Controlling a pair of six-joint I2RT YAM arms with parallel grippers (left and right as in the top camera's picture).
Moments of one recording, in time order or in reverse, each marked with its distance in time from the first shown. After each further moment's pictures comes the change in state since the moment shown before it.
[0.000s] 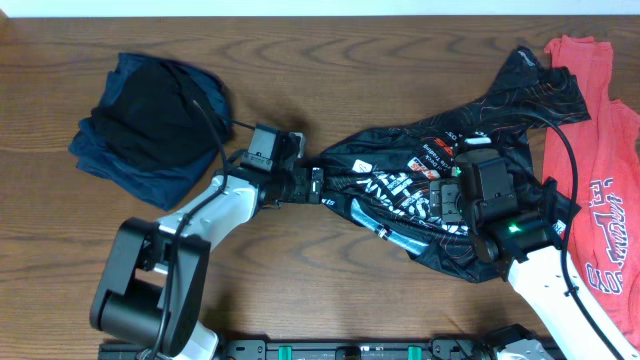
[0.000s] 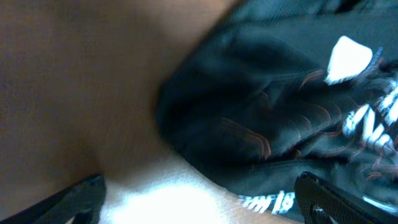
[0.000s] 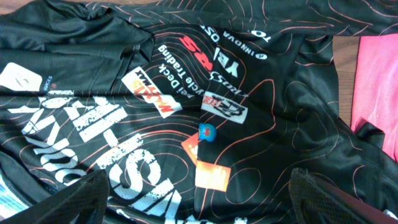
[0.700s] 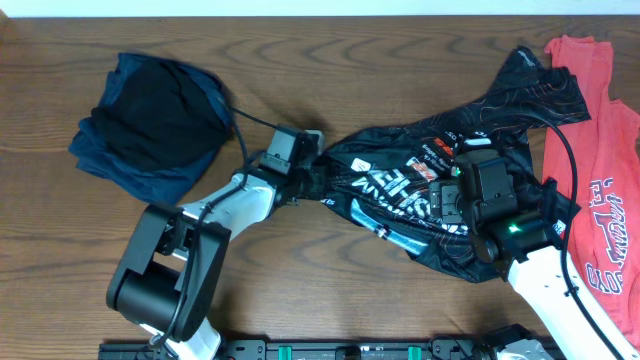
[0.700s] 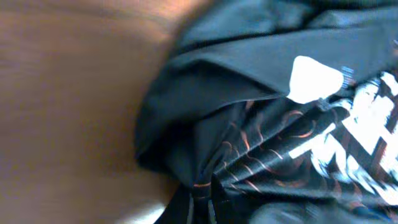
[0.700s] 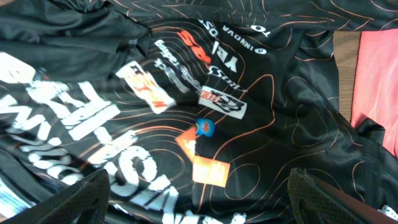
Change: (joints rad) left arm -0.052 0.073 0.017 0.122 -0.031 -0.038; right arm 0.000 0.000 0.000 -0.016 0.000 0.002
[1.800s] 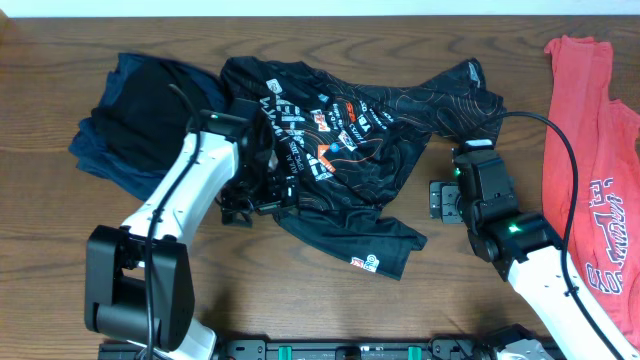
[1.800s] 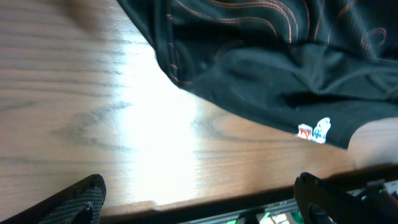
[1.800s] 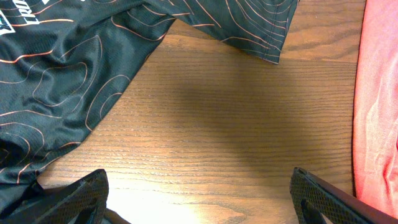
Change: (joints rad) left arm 0.146 -0.074 0.351 -1.118 0.079 0.026; right arm 0.000 0.000 0.000 -0.006 0.000 0.018
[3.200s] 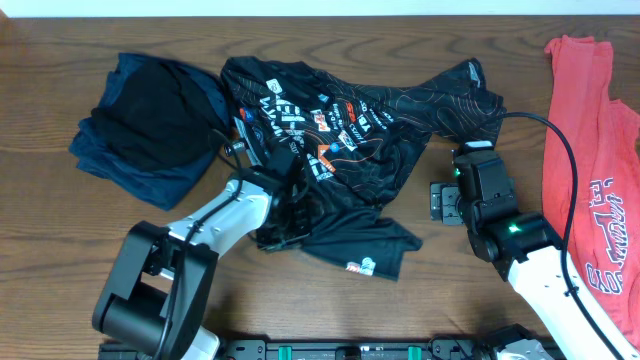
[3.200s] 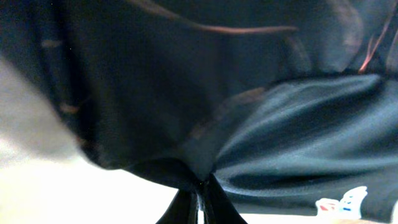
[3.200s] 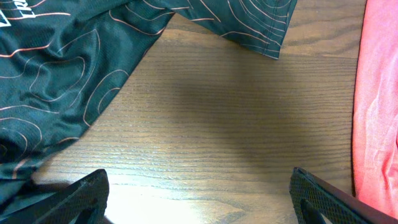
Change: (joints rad) left arm -0.171 -0.023 -0.370 0.464 -0.016 -0.305; right arm 0.000 0.000 0.000 -0.016 0.000 0.000
